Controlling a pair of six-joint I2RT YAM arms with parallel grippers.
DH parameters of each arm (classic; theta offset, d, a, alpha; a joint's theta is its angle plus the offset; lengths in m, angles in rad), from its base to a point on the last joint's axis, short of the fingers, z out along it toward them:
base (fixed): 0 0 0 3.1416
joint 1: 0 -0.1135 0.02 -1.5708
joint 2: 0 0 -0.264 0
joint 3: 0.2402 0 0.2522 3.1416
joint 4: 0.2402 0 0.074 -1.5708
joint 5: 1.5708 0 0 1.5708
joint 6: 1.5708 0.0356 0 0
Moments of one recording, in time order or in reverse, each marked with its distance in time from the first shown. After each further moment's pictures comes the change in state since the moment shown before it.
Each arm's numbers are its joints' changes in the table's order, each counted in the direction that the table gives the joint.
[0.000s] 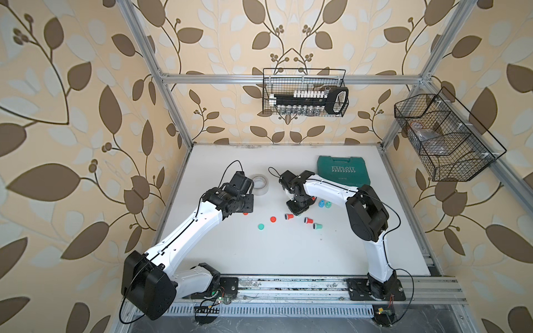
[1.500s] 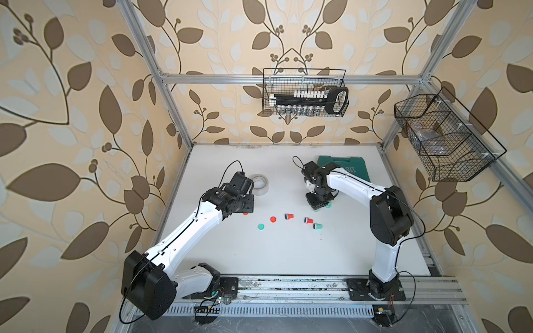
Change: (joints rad) left arm 0.000 0.000 0.000 0.004 0.022 0.000; right arm 0.201 0.220 -0.147 0.074 -0.027 0.018
